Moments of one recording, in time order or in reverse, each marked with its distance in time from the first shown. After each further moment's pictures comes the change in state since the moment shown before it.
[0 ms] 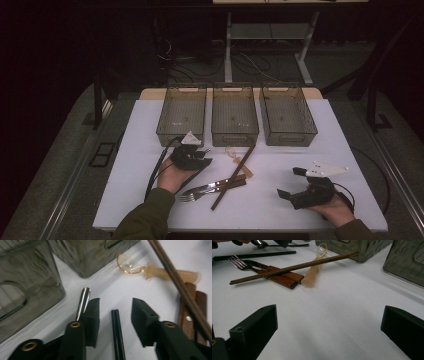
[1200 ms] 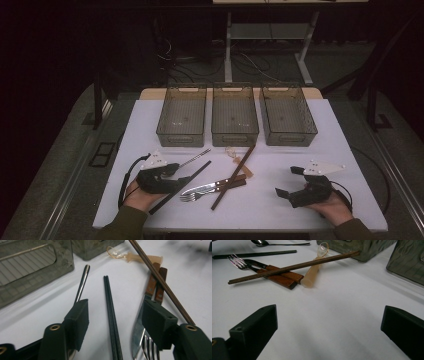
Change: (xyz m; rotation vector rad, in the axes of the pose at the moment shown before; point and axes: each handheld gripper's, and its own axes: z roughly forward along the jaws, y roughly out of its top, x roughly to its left) left arm -0.010 -0.066 -0.083 -0.135 -0.013 0.016; right arm -0.004 0.000 0.007 0.005 0.020 -0.002
